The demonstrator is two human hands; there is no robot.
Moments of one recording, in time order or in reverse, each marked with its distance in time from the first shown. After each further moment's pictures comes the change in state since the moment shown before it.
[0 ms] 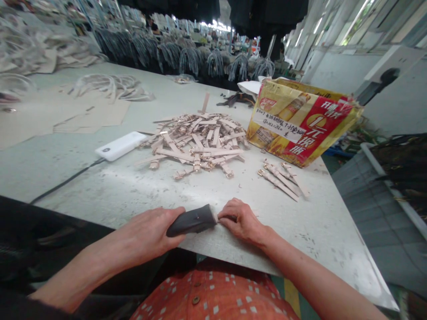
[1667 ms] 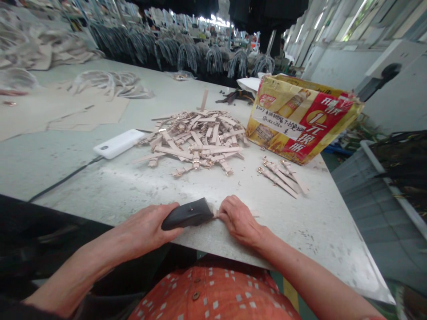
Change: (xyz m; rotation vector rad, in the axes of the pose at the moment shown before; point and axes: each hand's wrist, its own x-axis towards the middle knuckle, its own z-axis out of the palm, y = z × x) left_hand 0.005 -0.014 0.003 -0.094 0.065 -0.042; right_hand -0.004 -0.005 0.014 -0.222 0.032 -0.009
